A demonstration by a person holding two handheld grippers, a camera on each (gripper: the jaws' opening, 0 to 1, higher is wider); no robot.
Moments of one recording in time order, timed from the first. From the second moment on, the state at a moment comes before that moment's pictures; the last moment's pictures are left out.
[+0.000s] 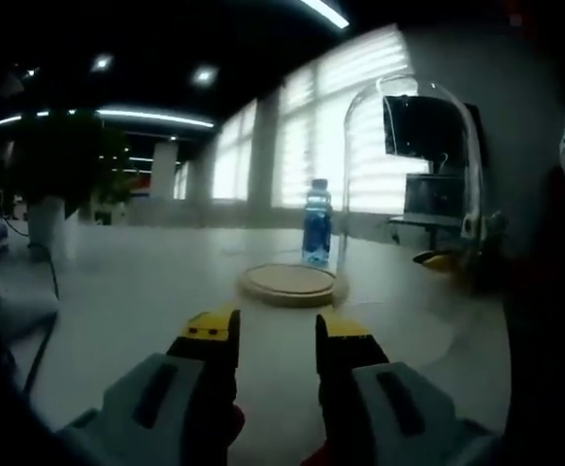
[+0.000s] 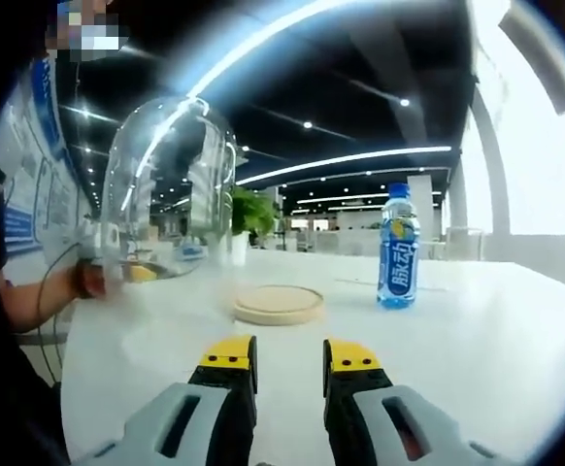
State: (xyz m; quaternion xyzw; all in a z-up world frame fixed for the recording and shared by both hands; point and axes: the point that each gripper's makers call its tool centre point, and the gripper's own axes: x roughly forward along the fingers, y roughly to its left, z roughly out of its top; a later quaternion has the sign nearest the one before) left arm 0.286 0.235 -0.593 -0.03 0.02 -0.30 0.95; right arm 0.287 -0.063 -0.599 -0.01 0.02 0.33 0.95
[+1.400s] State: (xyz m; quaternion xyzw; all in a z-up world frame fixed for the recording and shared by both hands) left arm 0.281 0.228 -0.594 0.01 0.01 -0.31 0.95; right arm 0.282 -0.057 -0.598 -0.02 0.01 0.34 0.94
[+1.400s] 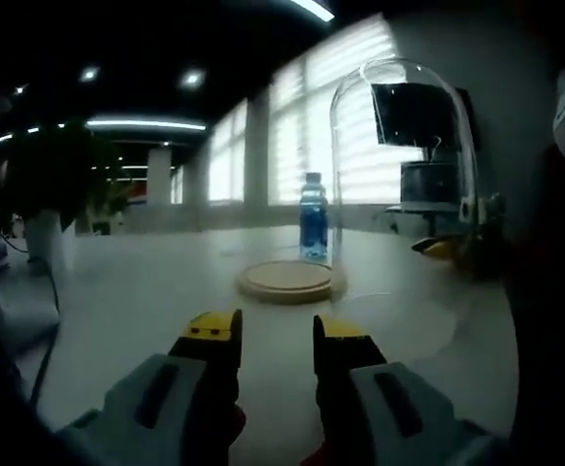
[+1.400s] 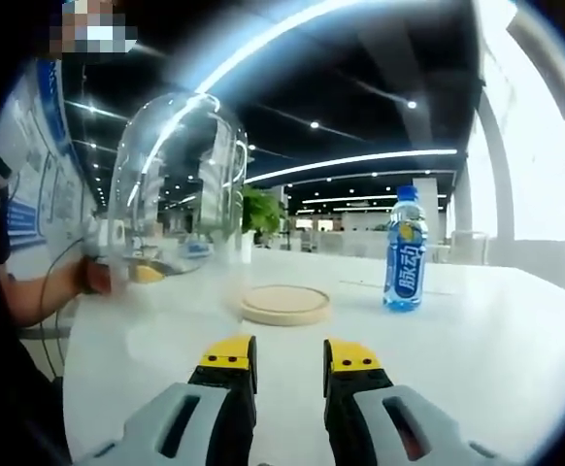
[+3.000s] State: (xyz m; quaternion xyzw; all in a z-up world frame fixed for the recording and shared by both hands) left arm 0.279 0.228 -0.591 0.00 0.00 -0.32 0.95; right arm 0.319 -0.048 -0.568 -0.05 0.02 0.30 0.95
